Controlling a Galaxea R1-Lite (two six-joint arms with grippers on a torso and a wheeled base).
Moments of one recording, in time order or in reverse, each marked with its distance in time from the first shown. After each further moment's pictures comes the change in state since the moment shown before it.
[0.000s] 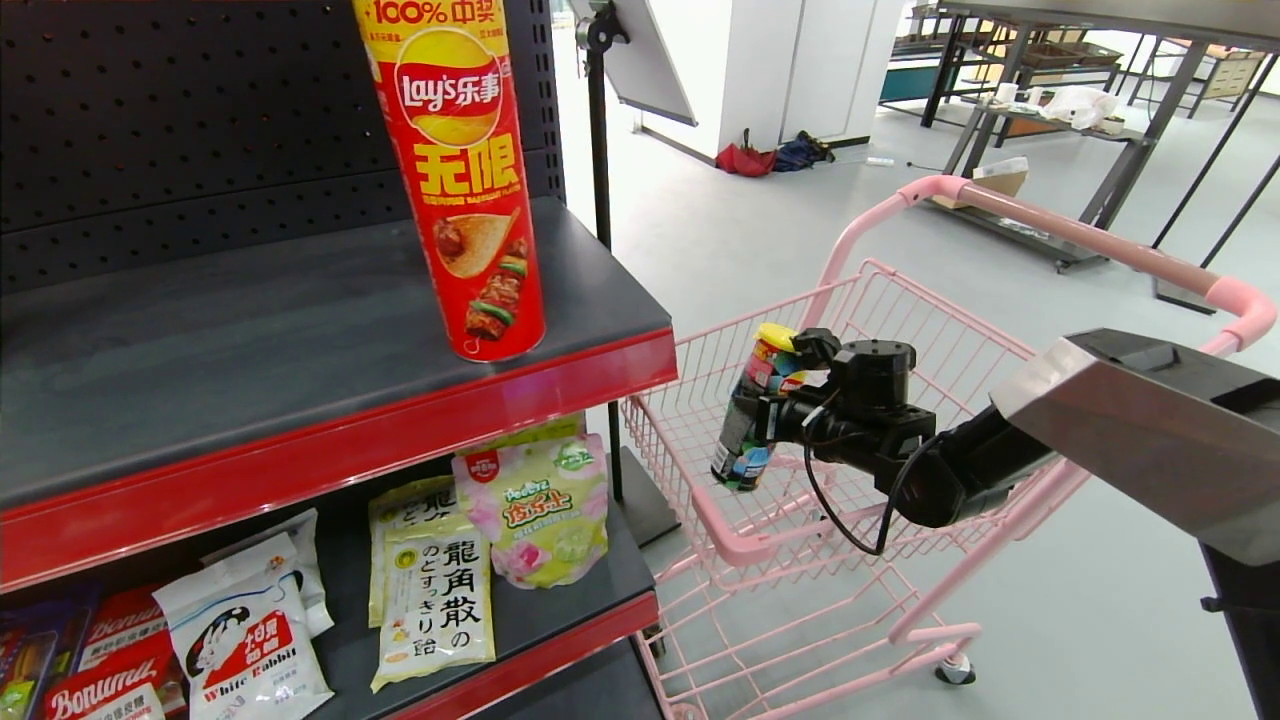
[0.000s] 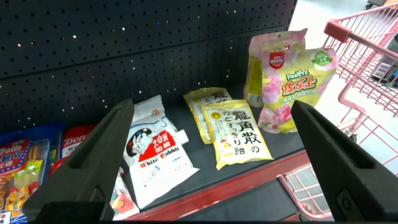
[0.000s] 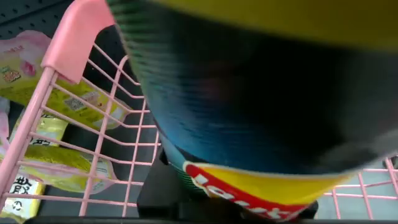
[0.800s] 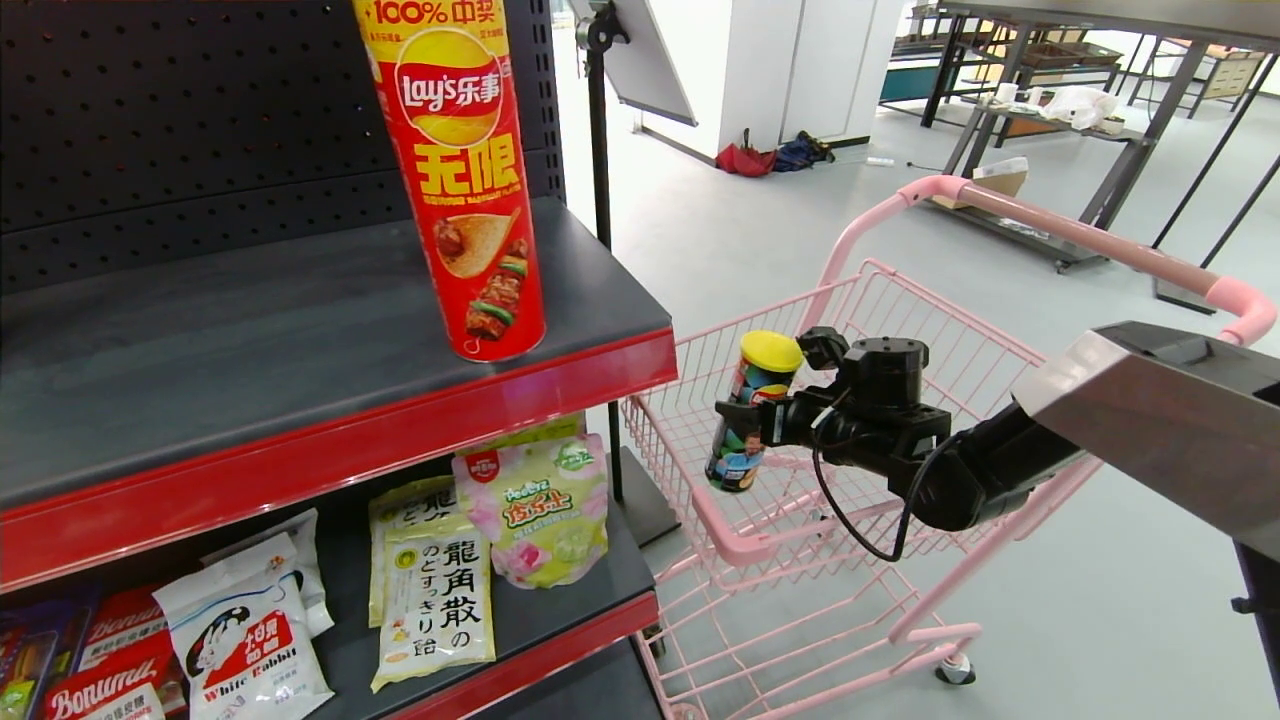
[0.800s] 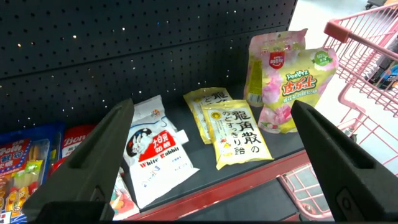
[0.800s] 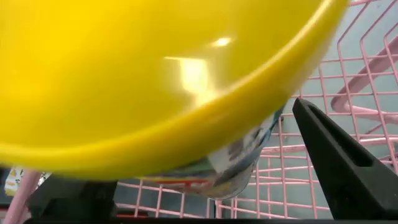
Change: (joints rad) left arm 0.000 0.000 0.000 0.000 0.000 0.000; right arm 0.000 -0.052 0.055 0.004 0.036 -0.006
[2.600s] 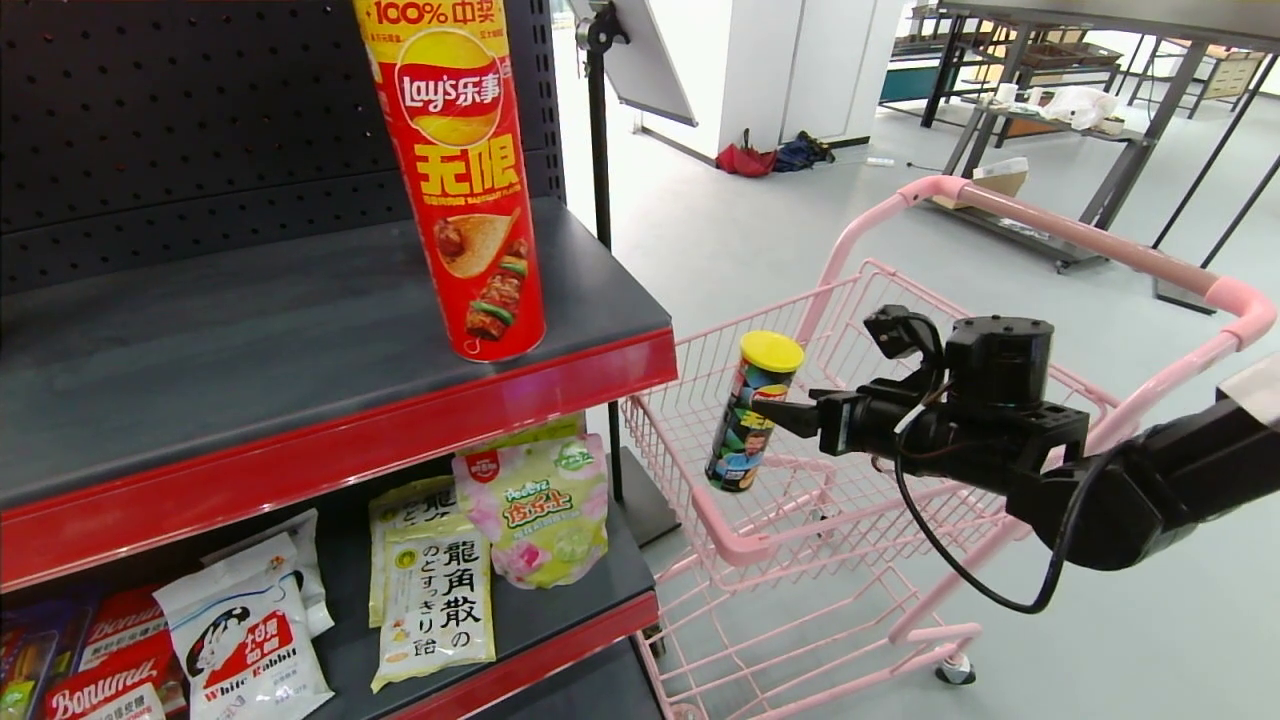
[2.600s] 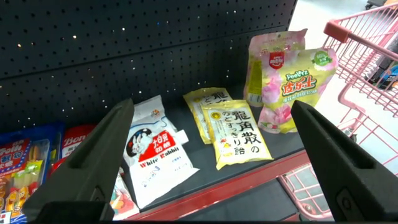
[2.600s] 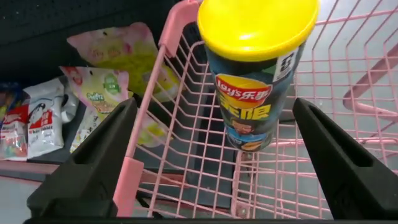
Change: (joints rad) left arm 0.000 0.000 0.000 0.000 0.000 0.000; right arm -0.009 -0.322 0.301 -0.001 0.104 -0.001
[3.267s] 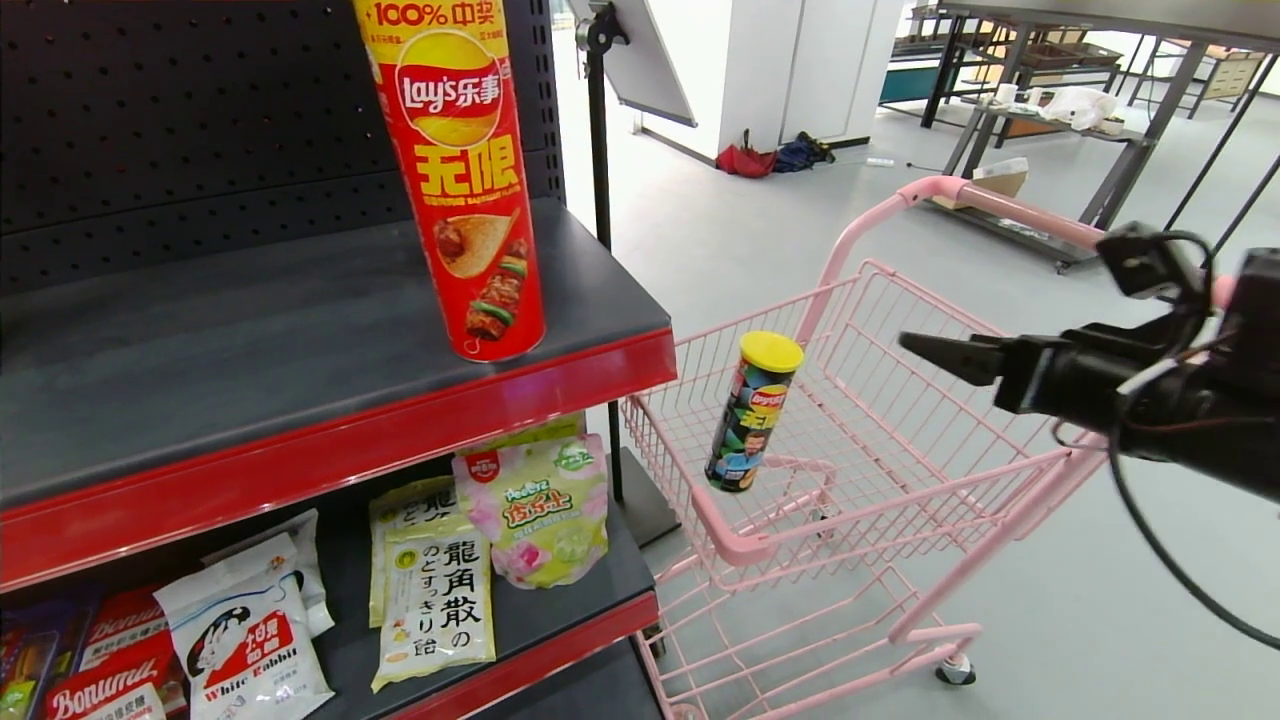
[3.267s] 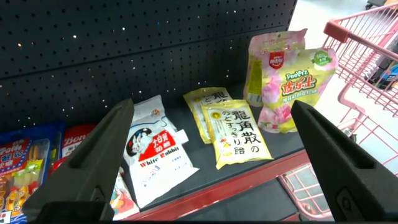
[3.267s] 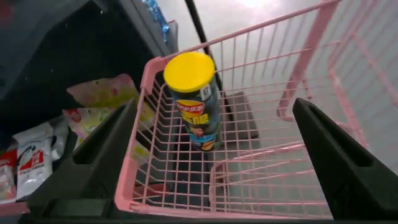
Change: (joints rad) left arm 0.000 0.000 0.000 0.002 0.000 -0.001; right arm -0.158 -0.403 0.124 0.155 -0.032 0.013
